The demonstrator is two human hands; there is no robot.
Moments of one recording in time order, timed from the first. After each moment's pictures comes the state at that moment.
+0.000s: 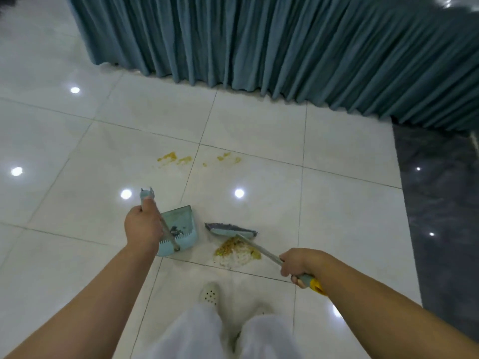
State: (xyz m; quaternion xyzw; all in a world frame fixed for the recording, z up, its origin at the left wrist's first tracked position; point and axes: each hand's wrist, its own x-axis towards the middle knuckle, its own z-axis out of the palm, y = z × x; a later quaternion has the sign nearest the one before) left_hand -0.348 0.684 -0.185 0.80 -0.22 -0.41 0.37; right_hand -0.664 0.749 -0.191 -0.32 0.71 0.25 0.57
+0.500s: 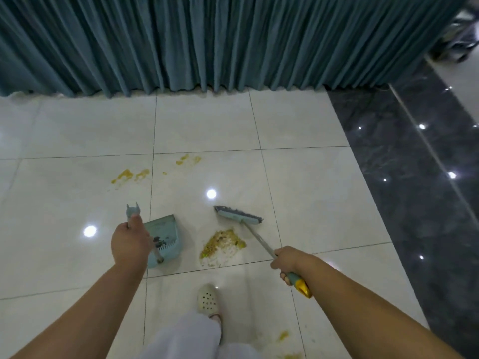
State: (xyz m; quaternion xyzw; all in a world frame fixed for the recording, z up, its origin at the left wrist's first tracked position) left_hand -0.372 0.702 -0.214 0.79 -0.39 -0.40 0.25; right_hand -0.665 0.842 -0.204 -0.17 0.79 0.03 0.59
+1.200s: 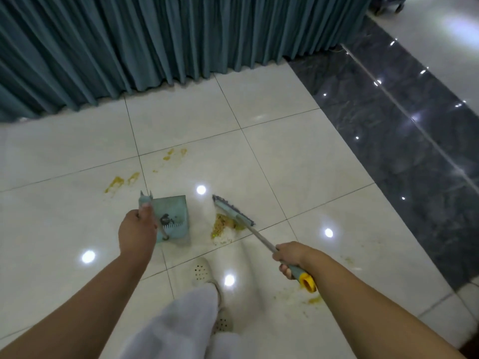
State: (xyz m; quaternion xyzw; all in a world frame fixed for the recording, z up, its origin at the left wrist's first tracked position) left_hand -0.291 0.737 -0.189 0.66 -0.59 -0.41 0.21; right_hand -0.534 0.950 -0.195 0.03 0.77 -0.17 0.61
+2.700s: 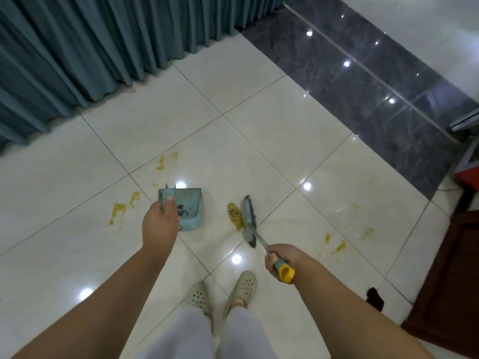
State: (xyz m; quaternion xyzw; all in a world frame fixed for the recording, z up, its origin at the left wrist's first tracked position) left_hand -0.203 0.508 -0.205 0.51 -0.64 -0.55 0.11; right_hand -0.308 0.762 -0.223 0.46 0.52 -0.50 0.52
